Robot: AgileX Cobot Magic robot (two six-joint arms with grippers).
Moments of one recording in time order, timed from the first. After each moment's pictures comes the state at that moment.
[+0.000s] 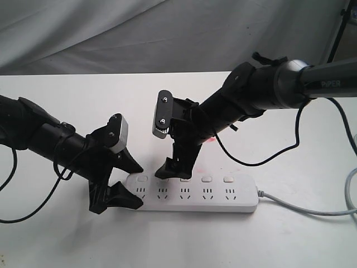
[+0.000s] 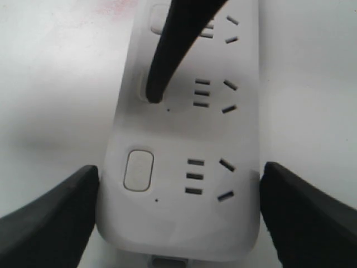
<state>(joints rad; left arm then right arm) -0.24 2.03 -0.99 -1.14 0.84 2.09 0.22 2.12 -1.38 0.88 0.61 -1.72</state>
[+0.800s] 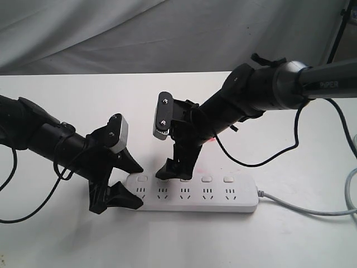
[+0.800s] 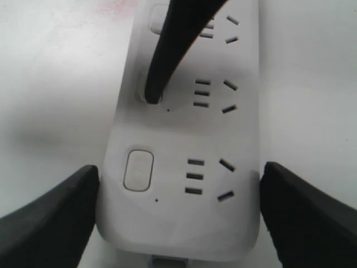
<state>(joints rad) -0.24 2.03 -0.99 -1.14 0.84 2.09 0.22 2.13 -1.38 0.85 0.60 -1.71</state>
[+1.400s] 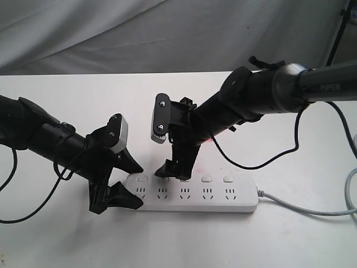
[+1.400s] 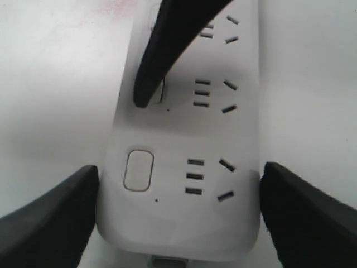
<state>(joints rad) -0.24 2.03 -0.99 -1.14 0.84 2.09 0.25 2.12 -1.35 0.86 0.52 -1.76</state>
